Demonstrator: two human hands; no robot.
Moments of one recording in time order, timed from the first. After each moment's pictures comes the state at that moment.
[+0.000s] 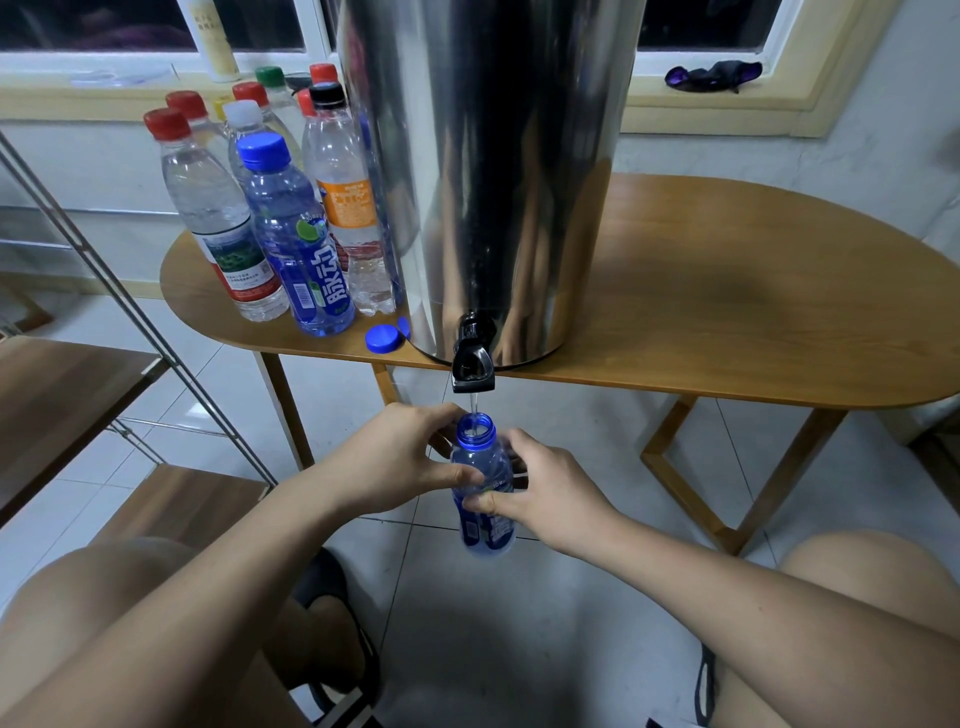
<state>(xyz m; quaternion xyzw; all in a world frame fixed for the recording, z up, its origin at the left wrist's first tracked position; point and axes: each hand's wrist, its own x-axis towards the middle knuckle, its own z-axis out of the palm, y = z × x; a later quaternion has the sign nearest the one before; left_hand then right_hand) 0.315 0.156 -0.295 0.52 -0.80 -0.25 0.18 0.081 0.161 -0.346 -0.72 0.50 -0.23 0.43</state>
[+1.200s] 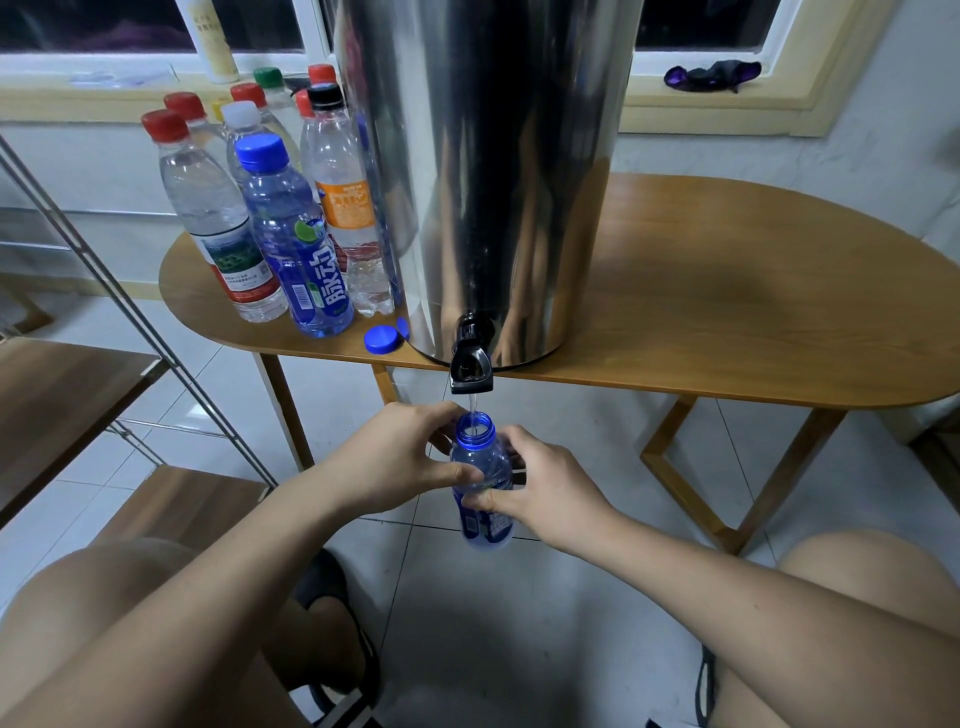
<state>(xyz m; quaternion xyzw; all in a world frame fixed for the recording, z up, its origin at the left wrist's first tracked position) 0.313 0.157 -0.292 0.52 -0.80 -0.24 0.18 0.085 0.160 -0.340 -0.72 0.51 -0.22 0.42</state>
